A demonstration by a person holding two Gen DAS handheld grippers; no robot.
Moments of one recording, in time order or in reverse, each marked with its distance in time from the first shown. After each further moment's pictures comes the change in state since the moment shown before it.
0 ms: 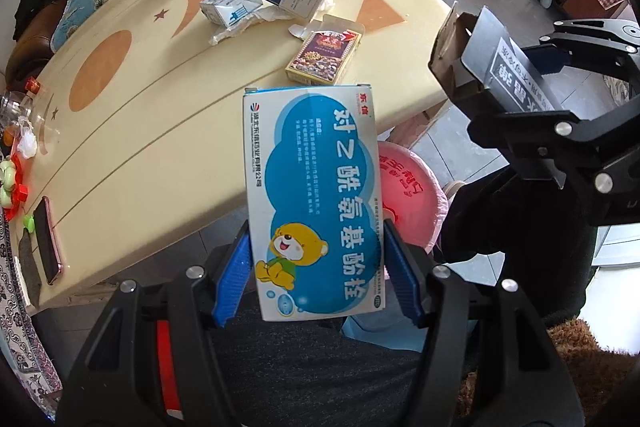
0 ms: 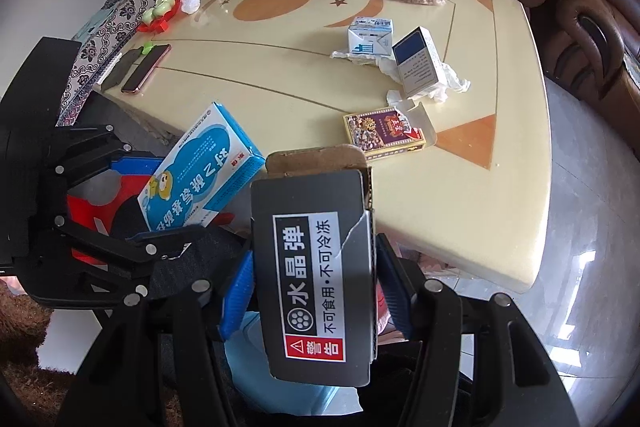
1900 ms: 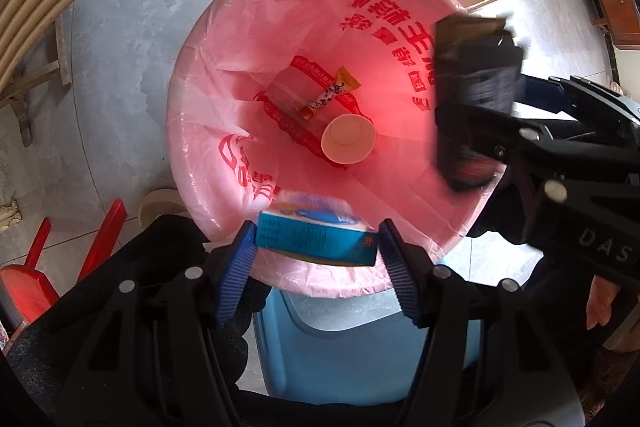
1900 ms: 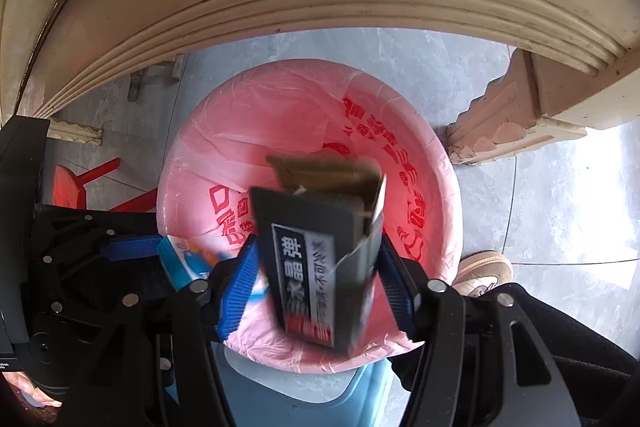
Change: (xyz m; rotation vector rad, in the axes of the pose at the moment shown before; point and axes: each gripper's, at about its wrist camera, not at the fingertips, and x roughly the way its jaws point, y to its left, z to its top) left arm 0.281 -0.025 -0.055 -0.177 0.432 -0.213; right arm 0.278 -0.083 -0.110 0.379 0.264 0.008
